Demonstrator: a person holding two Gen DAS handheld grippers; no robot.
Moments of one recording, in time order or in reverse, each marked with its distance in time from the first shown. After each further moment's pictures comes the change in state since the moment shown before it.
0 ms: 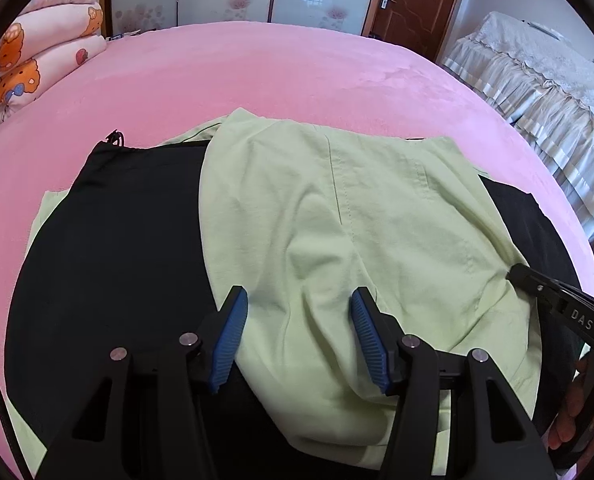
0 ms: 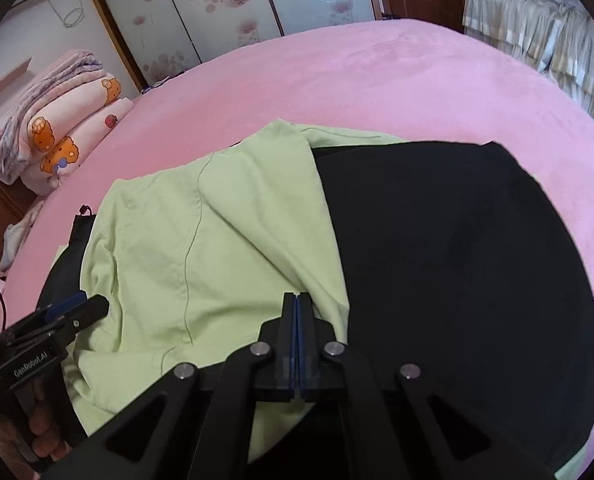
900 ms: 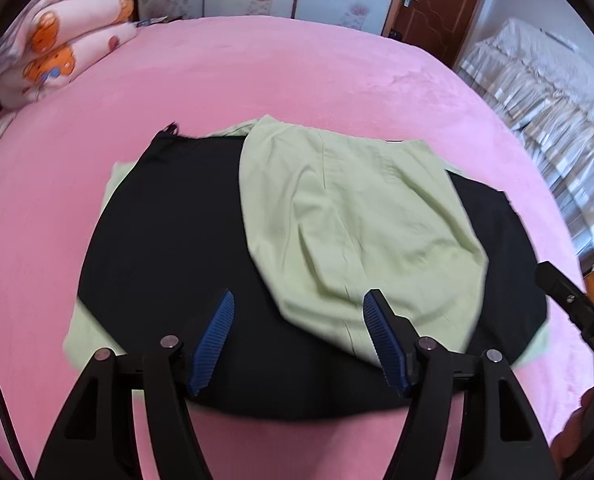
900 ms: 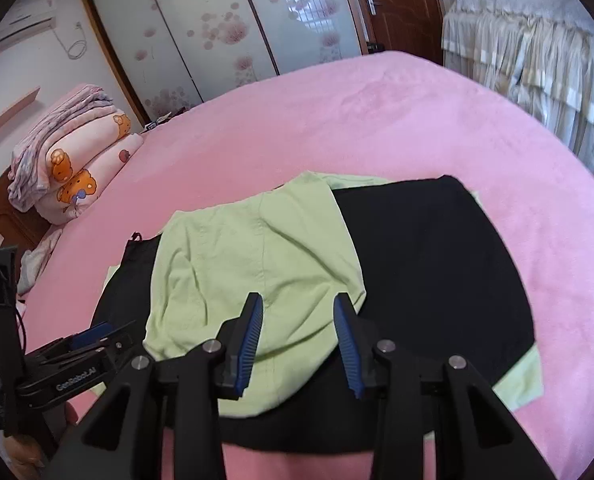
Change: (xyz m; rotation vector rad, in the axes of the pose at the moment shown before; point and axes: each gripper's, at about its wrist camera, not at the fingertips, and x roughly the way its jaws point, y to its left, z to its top) left arm -0.114 -0.009 -0.027 -0.078 0.058 0.038; right arm -0.126 0.033 -0.023 0.052 -0.120 0.014
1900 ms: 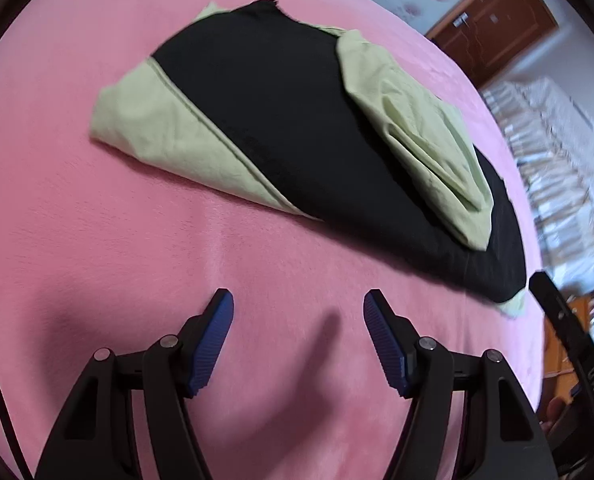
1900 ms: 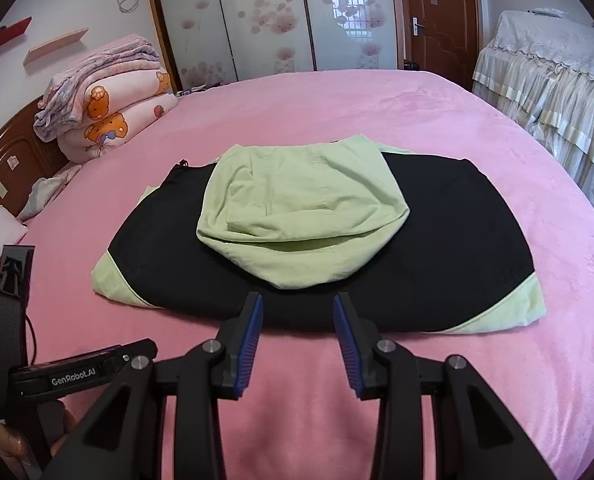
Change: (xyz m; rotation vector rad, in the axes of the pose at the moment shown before) left arm 0.012 0.091 -0.129 -0.311 0.122 -0.179; right arm -0.030 0.058 -0.093 -0.173 0.014 -0.004
